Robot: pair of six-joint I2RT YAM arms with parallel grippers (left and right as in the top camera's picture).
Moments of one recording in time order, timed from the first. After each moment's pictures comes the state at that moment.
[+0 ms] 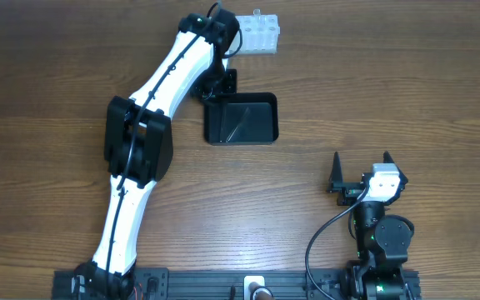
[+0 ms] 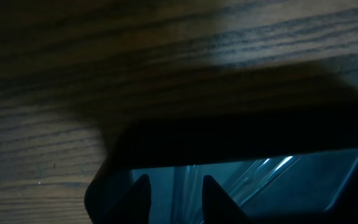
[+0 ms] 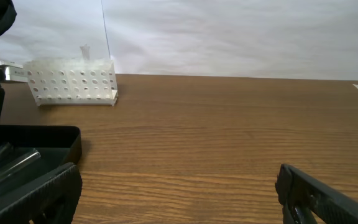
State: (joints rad) left arm -0.42 2.46 2.22 -1.35 0.12 -0.39; right arm 0.03 0.02 0.01 -0.07 0.03 -0.02
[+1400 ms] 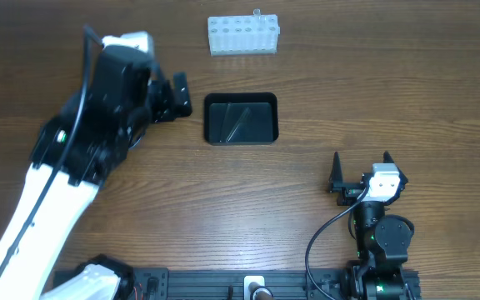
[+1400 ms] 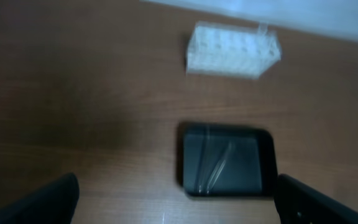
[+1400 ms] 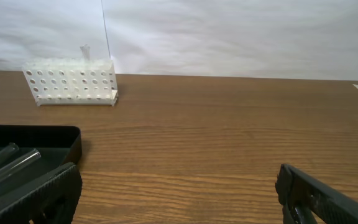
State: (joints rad) left arm -0.40 1.23 1.34 -0.85 -0.18 -0.45; right arm 0.03 0.02 0.01 -0.07 0.03 -0.02
